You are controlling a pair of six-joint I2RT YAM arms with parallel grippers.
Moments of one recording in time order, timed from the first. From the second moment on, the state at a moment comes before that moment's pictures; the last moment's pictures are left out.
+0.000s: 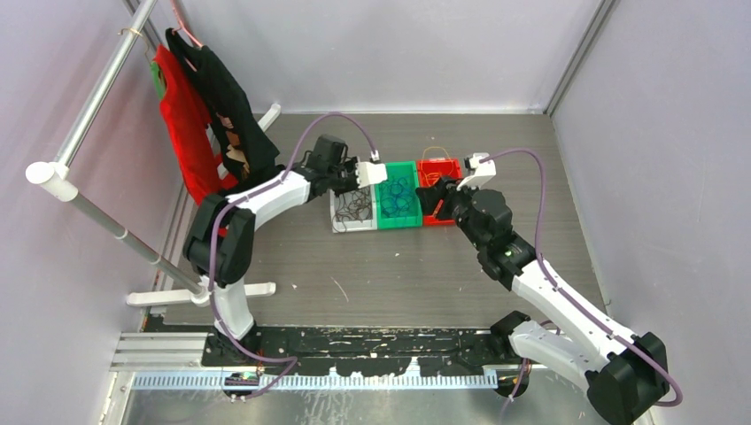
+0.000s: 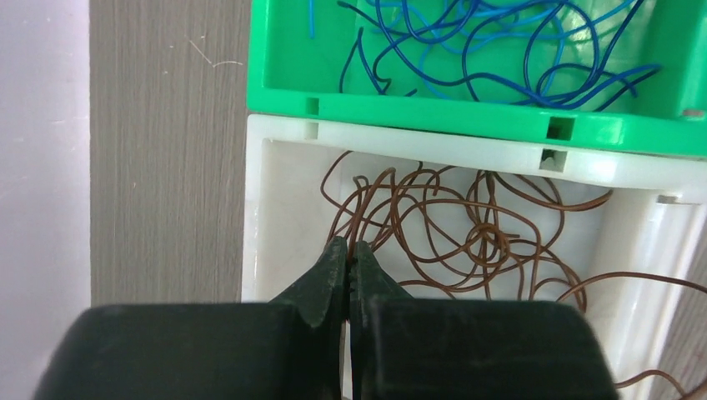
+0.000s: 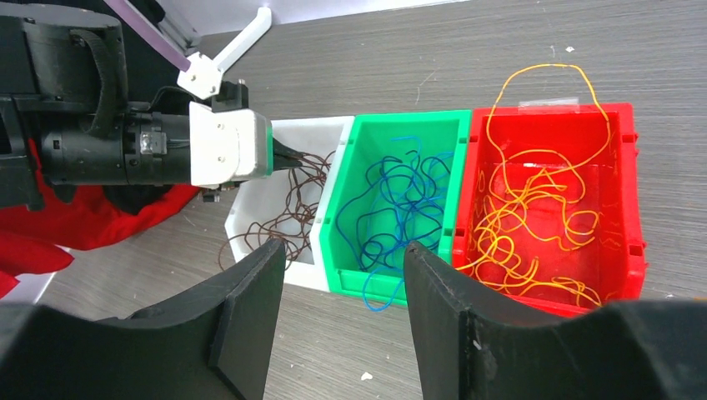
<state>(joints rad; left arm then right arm) -0.51 1.84 1.31 -0.19 0.30 0.92 0.54 0.91 0.65 0.11 0.13 0.42</state>
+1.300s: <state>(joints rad) -0.08 1.27 0.98 -0.62 0.36 0.26 0.22 0.84 0.64 -0.14 0.63 0.53</state>
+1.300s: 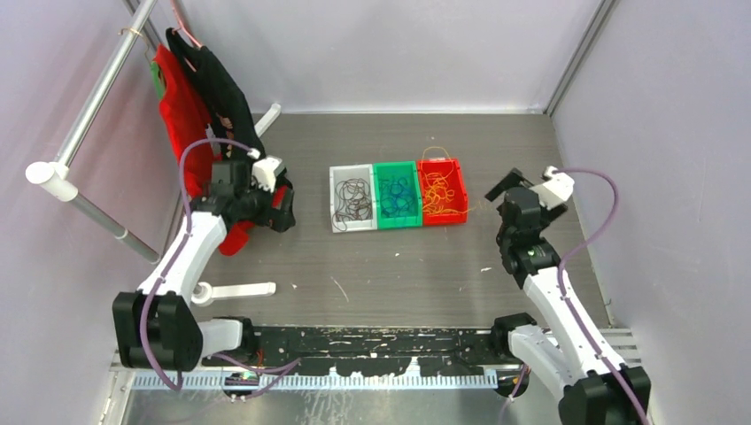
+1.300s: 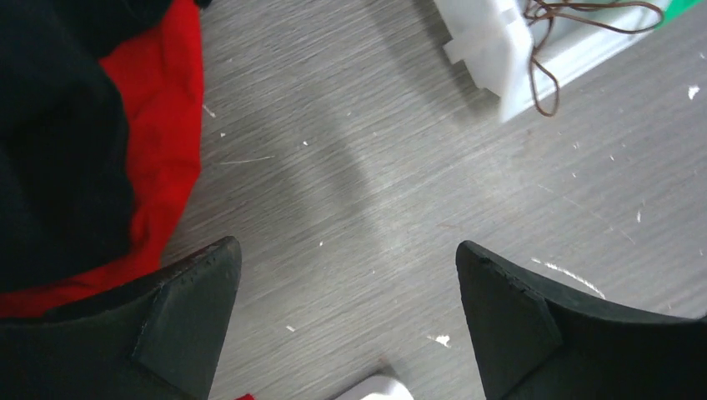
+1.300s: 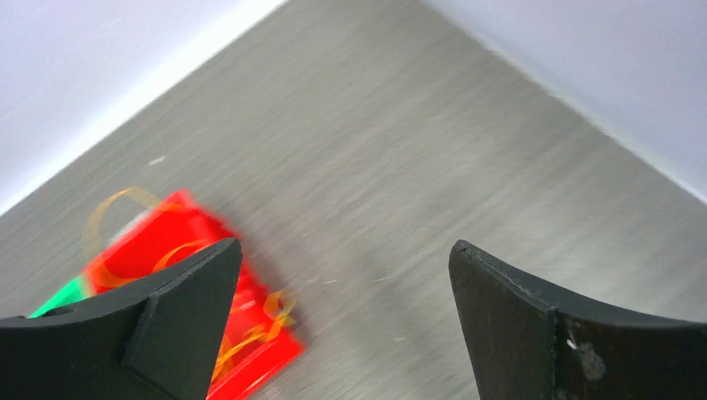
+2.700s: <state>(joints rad) 0.01 1.55 0.32 0.92 0.26 0.08 0.03 1.57 0.32 0.90 0.45 0.21</state>
